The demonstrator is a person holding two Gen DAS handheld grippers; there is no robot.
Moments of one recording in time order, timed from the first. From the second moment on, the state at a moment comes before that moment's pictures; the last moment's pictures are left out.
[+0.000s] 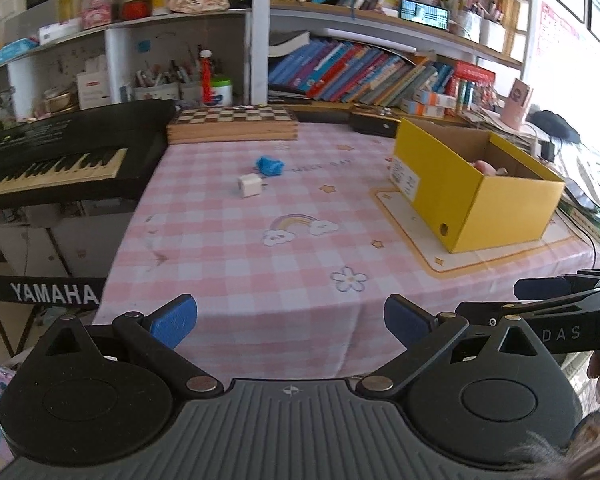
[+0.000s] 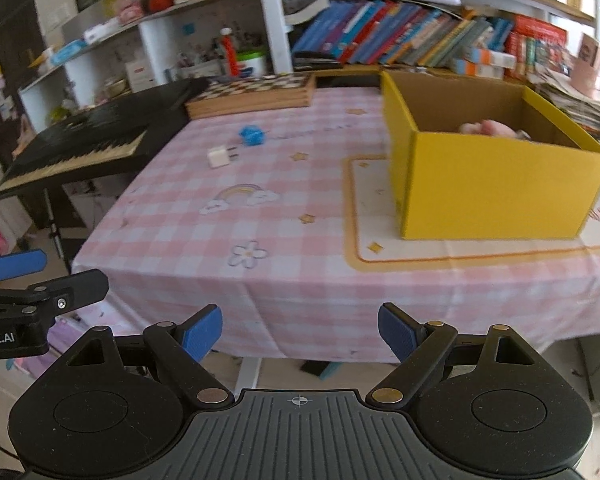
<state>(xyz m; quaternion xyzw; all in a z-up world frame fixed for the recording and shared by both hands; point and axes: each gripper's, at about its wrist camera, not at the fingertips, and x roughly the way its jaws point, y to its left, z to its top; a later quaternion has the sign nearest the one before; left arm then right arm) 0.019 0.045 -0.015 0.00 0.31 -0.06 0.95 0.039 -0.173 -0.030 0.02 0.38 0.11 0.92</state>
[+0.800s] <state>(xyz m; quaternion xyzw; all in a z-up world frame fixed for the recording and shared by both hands) 0.047 0.070 -0.020 -0.01 0.32 -0.03 0.95 0.085 -0.128 -0.028 -0.02 0.38 0.16 0.91</state>
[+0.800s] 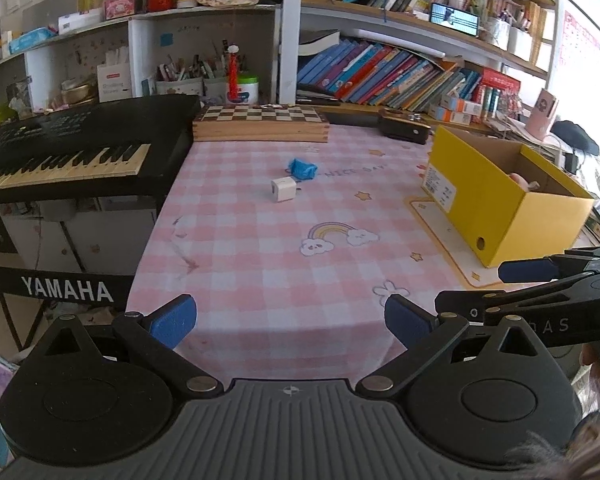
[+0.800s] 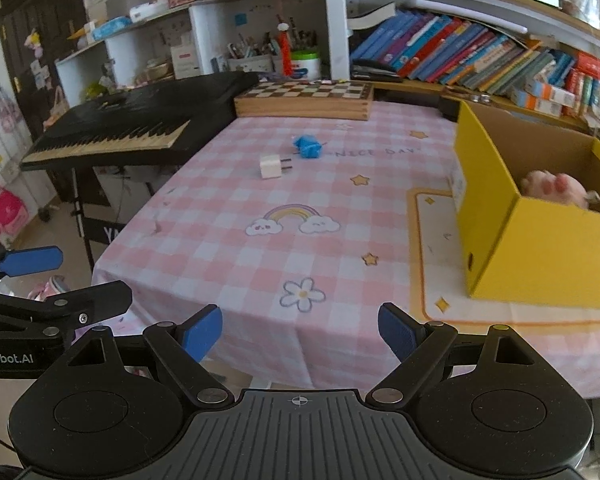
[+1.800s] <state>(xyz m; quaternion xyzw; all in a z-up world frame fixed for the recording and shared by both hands) 0.212 0.061 -0.042 -0.04 0.35 0.02 0.94 0.287 -0.111 -0.020 -0.02 0.37 0.23 0.90</state>
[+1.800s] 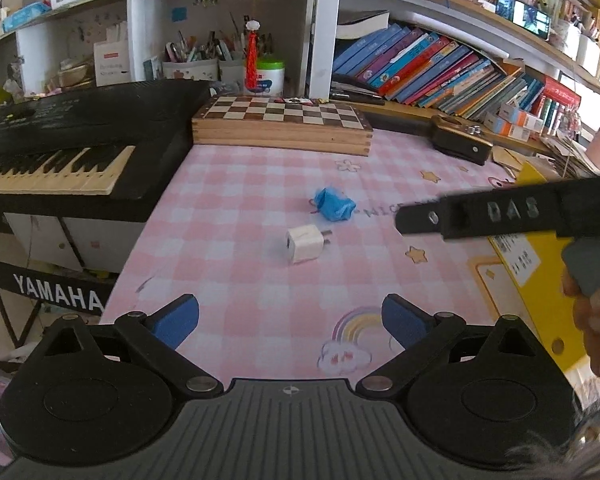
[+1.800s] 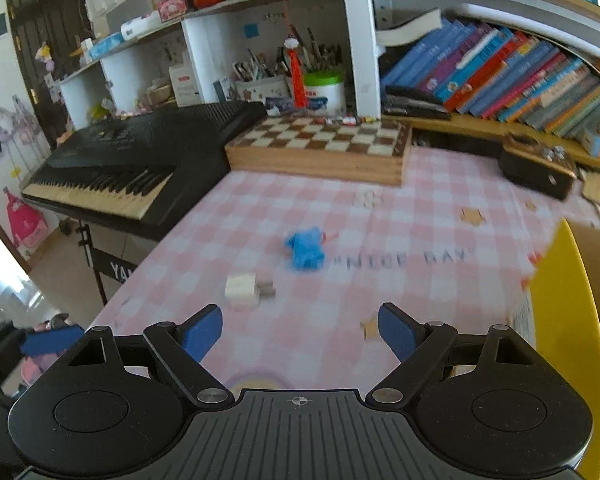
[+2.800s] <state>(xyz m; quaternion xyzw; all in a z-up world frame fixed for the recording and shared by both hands) 0.336 0.051 -0.090 -0.08 0.40 0.05 0.91 0.409 -0.053 -0.075 -0.11 0.41 0.31 0.85</state>
